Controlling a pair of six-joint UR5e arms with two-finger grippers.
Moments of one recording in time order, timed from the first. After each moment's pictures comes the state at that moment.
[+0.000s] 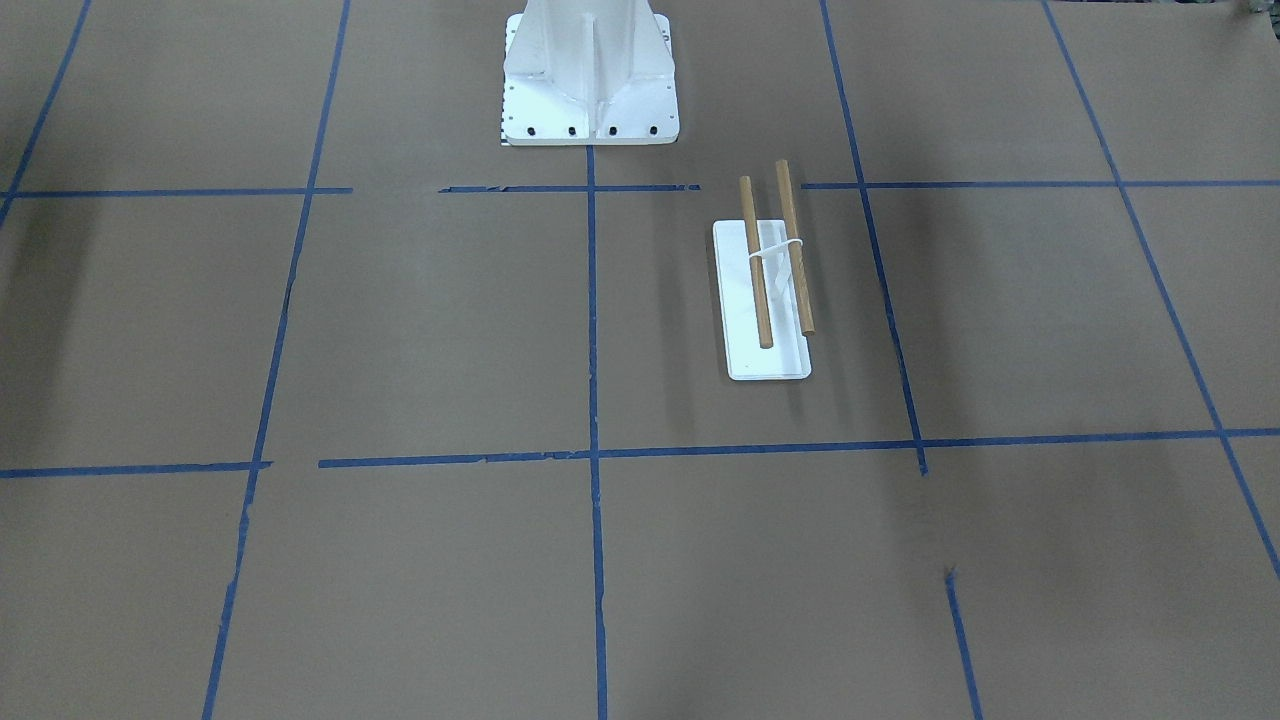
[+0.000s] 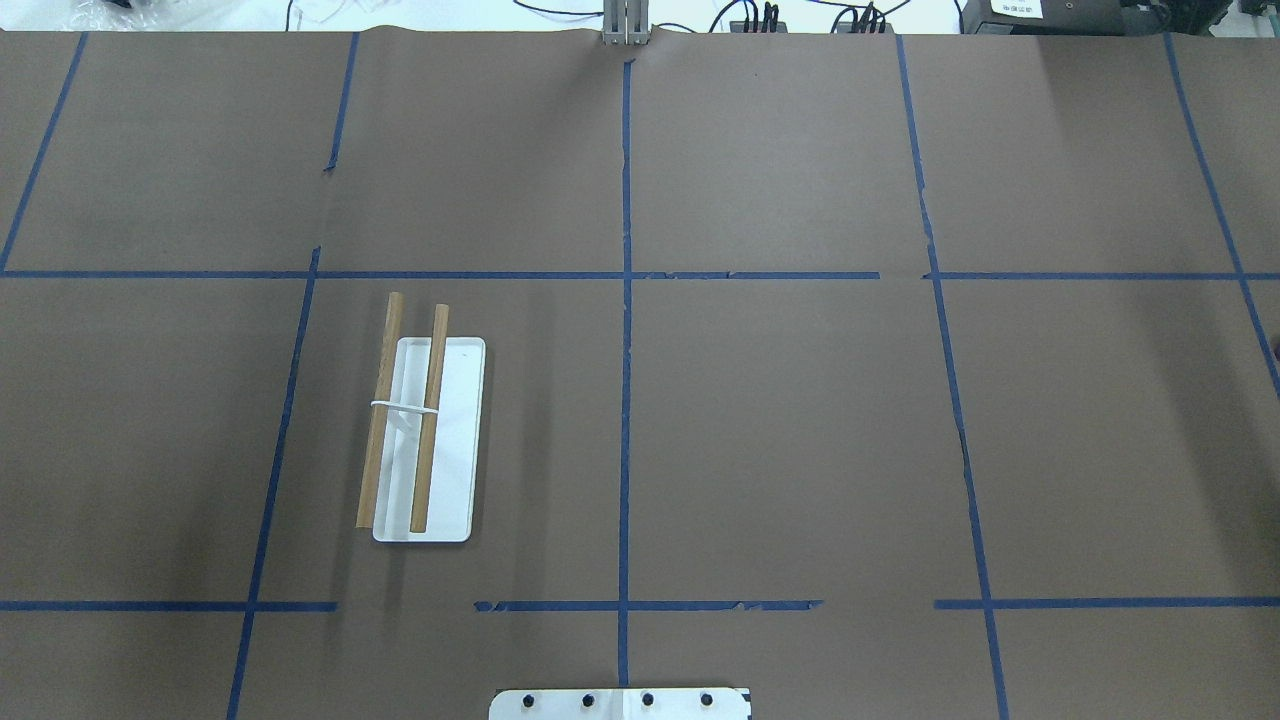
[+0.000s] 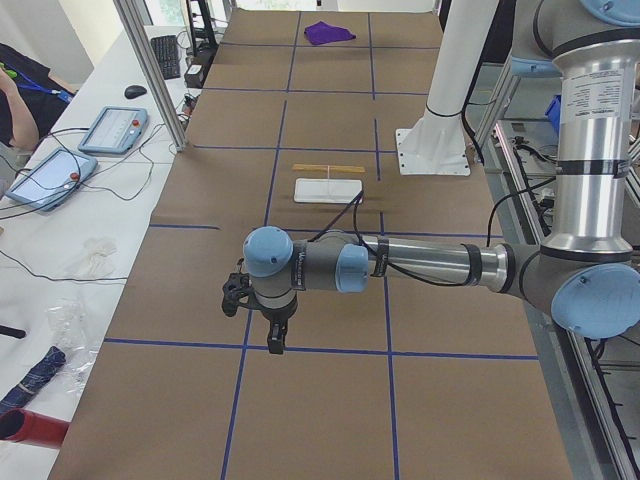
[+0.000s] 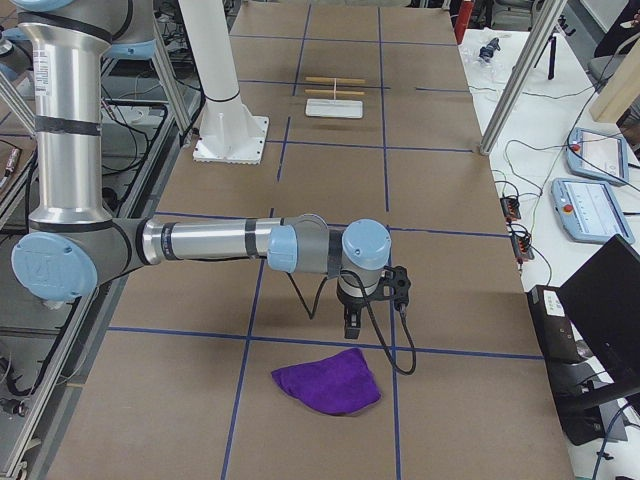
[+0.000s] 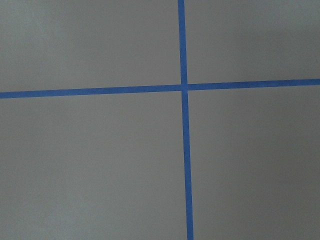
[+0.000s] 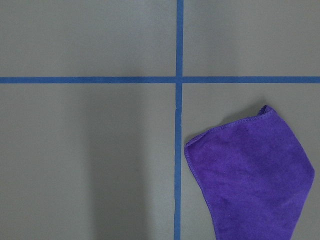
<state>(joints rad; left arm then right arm) -1.57 -1.52 -1.69 -1.54 -2.35 0.02 1.58 -1.63 1.72 -1.69 2.38 -0.02</state>
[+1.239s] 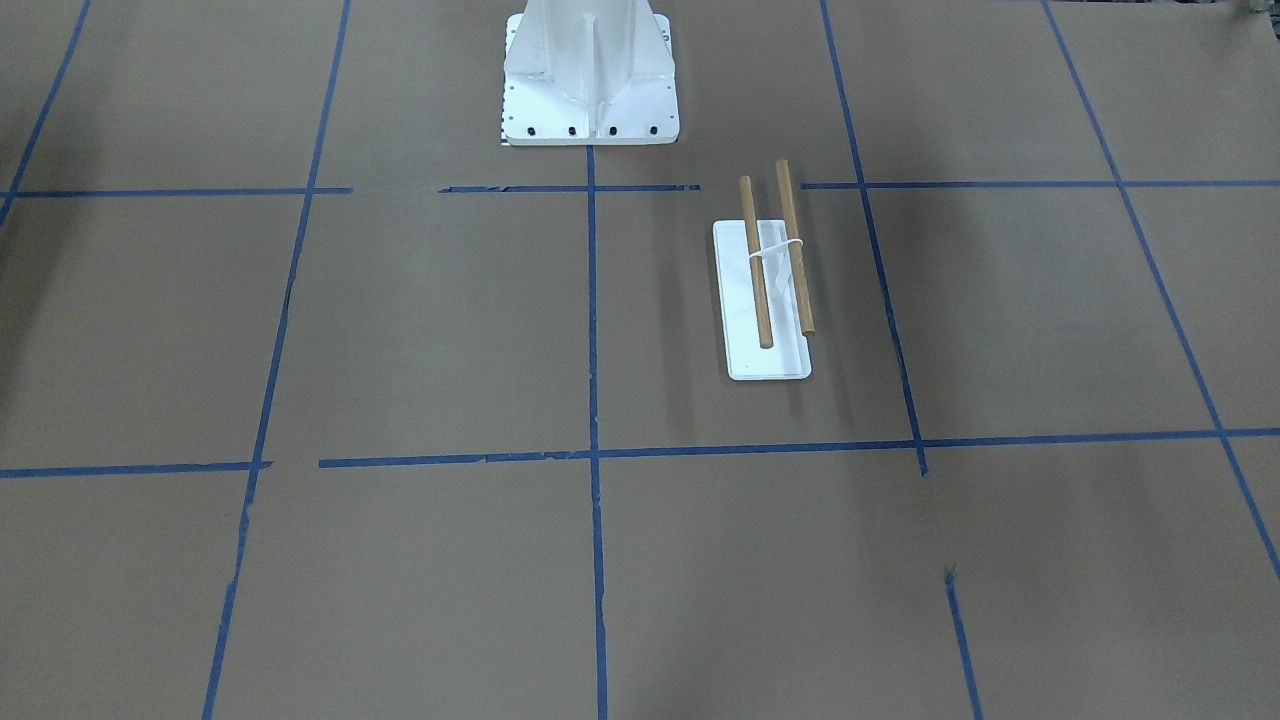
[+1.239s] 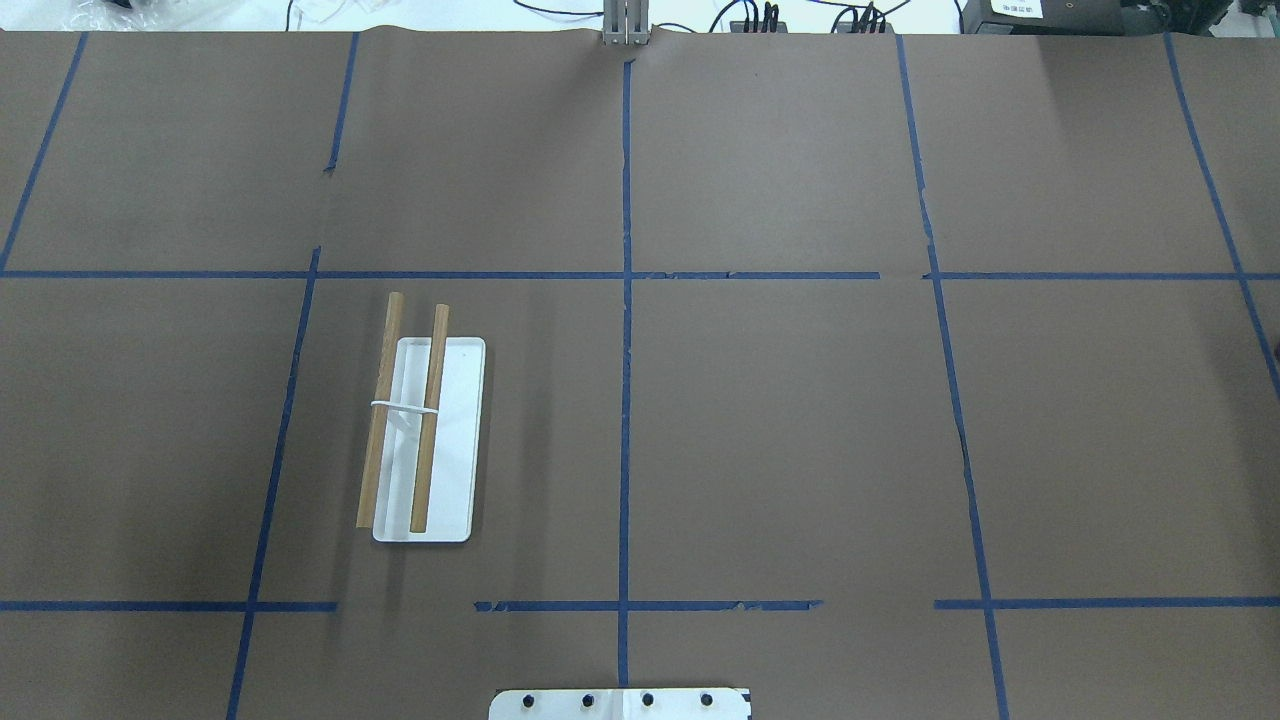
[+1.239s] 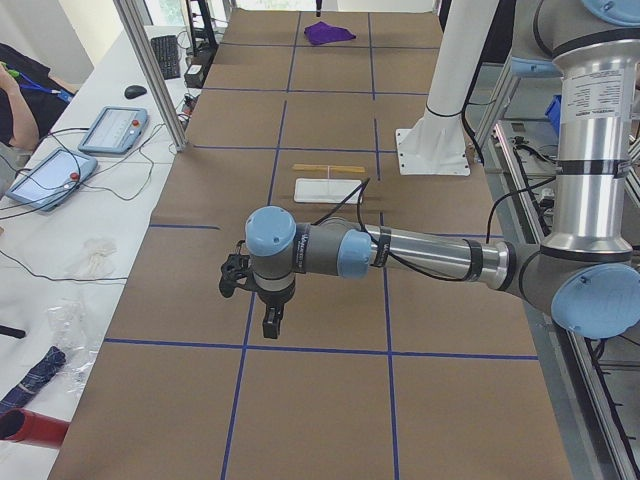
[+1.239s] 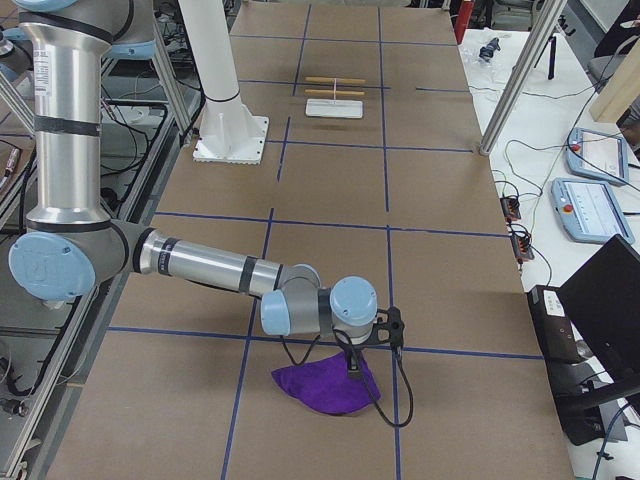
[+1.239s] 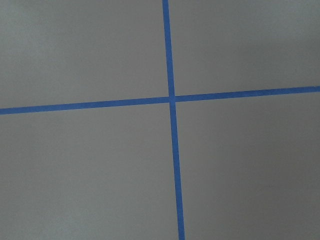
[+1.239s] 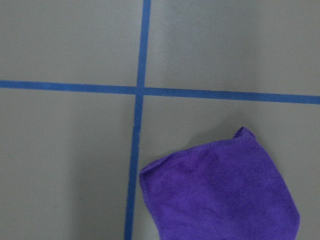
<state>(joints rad) -1.57 -1.53 -1.75 -1.54 -2.35 0.02 1.56 -1.65 1.36 -1.15 2.39 0.02</state>
